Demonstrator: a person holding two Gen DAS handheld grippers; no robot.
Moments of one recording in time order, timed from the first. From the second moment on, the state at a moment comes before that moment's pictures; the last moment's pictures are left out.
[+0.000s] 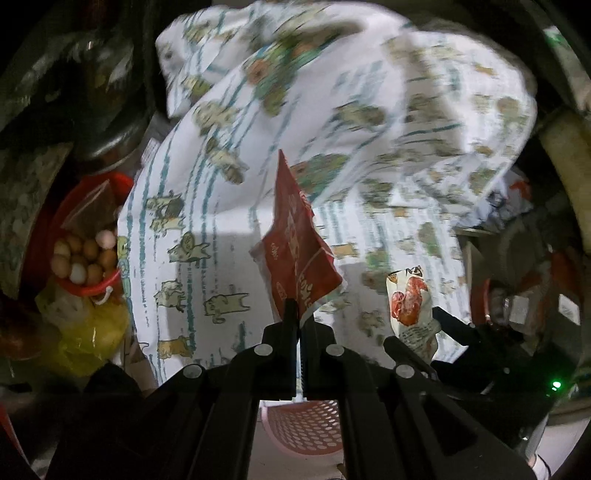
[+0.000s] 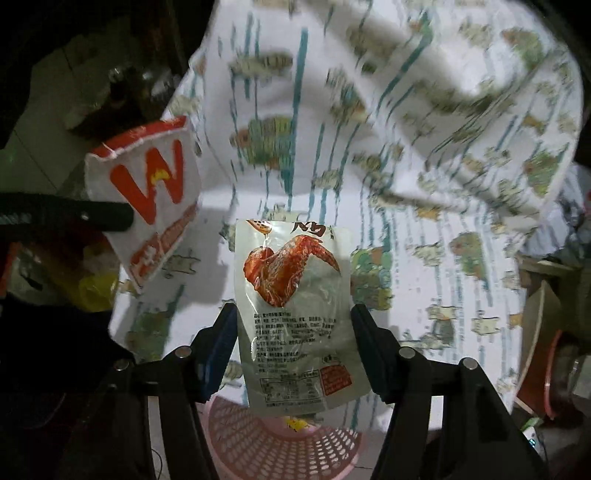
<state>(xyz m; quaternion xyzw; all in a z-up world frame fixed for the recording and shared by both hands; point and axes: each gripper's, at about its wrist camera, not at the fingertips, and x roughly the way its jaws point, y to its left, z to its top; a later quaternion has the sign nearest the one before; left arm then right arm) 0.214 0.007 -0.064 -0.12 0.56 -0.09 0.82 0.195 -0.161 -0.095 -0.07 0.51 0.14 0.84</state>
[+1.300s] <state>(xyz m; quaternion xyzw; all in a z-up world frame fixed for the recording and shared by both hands) 0.093 -0.097 -0.274 -0.06 0.77 -0.13 0.63 0.115 -0.241 -0.176 0.19 0.65 0.16 0.72</state>
